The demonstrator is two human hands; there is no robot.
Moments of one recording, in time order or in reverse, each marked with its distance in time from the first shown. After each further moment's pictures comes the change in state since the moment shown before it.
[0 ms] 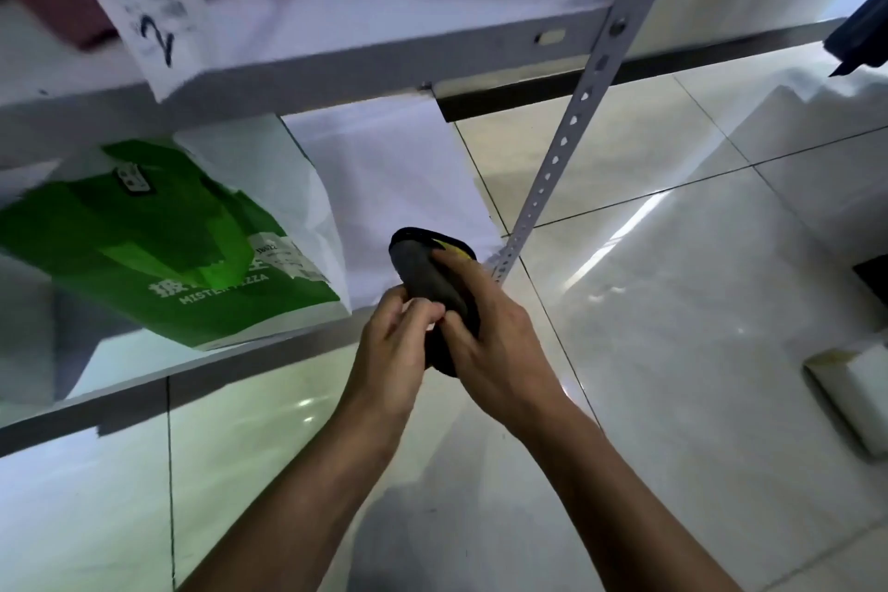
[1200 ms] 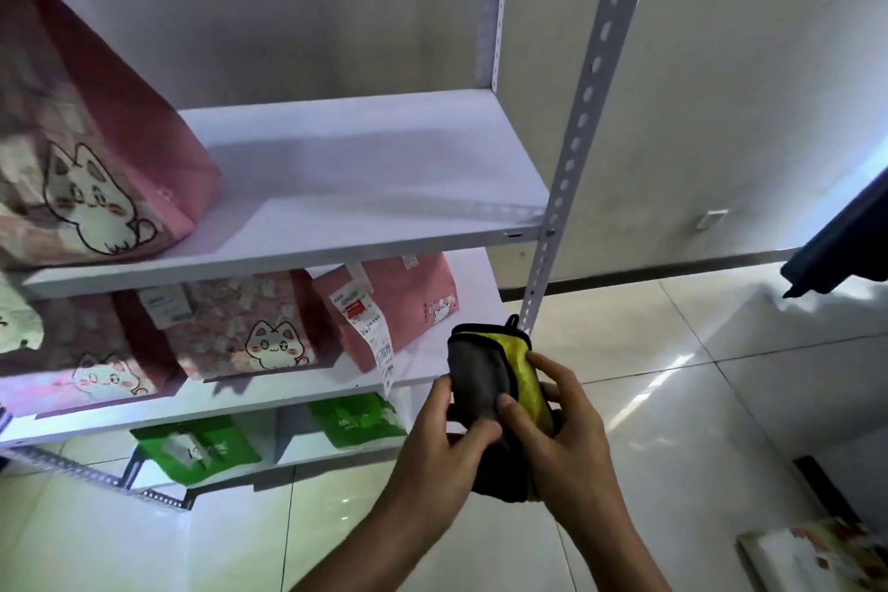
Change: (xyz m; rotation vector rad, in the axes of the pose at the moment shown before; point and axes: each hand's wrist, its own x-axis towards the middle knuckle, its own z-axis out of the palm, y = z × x) left_hand -0.312 0.412 0.084 0.213 0.040 0.147; right_hand -0.133 -0.398 -0.269 0.261 0.165 0.062
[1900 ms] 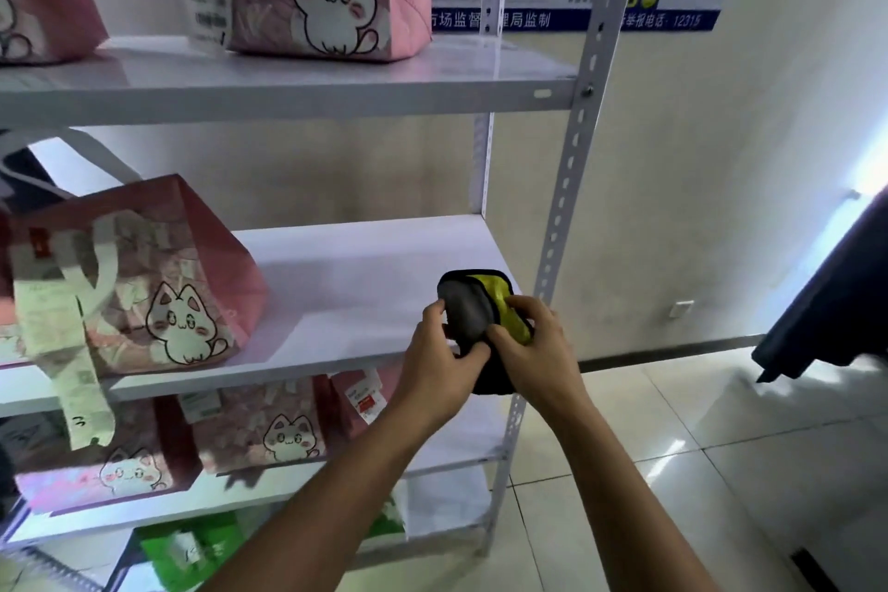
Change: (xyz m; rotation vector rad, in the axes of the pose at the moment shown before) left_hand 0.040 0.171 -0.039 0.270 0.193 0.282; right_hand 0.079 -0.186 -0.008 -0.210 0.074 -0.208
